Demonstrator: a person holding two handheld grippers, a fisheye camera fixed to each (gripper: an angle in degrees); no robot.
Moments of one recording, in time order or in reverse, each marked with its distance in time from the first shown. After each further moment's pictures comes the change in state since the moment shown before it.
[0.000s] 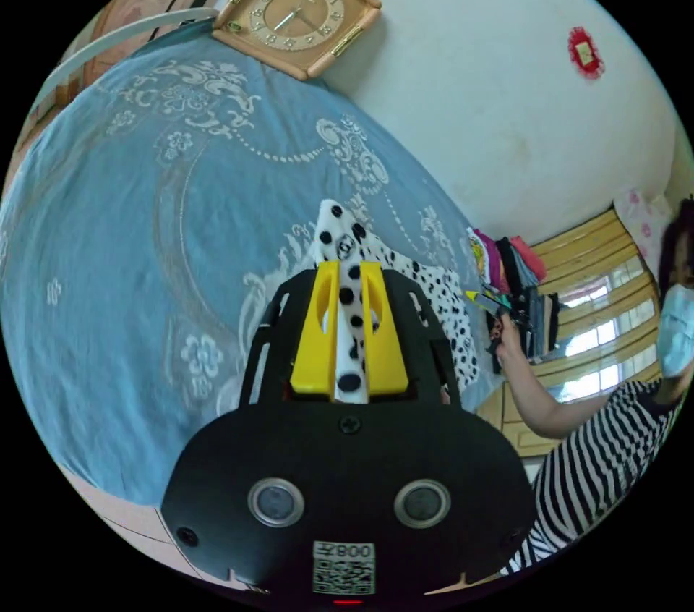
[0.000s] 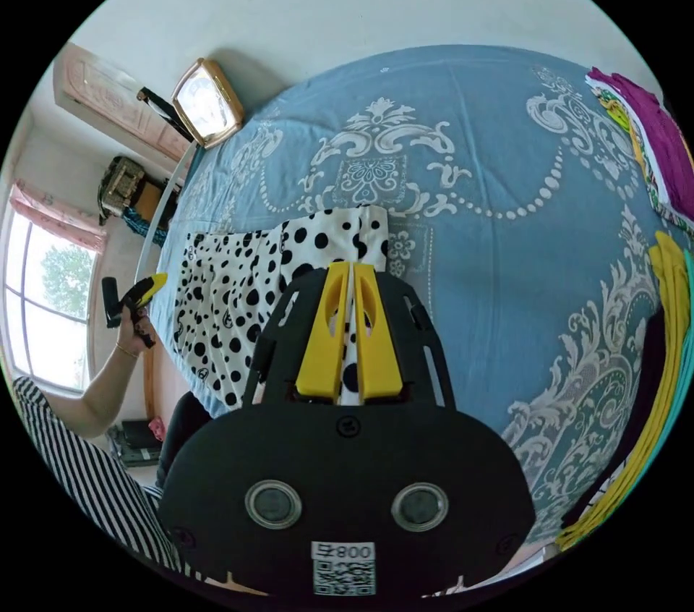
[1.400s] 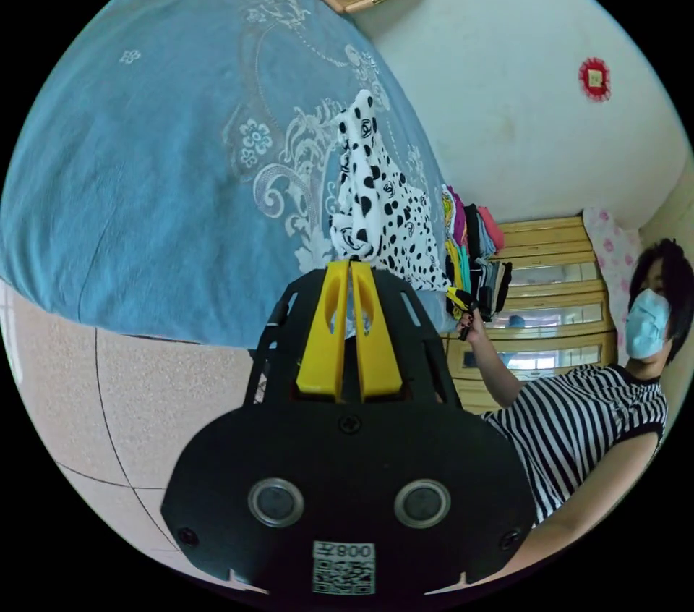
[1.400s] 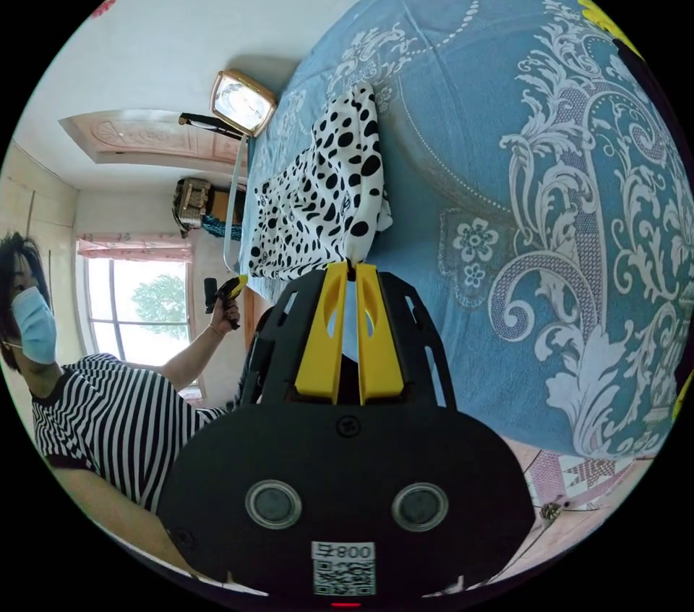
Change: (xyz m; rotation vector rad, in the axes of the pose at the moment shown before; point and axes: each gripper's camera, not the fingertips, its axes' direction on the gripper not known) left arm -0.083 0.185 -0.066 -0.194 0.183 -0.152; right arm 0.164 0.215 -0.115 -0.151 -0.386 0.192
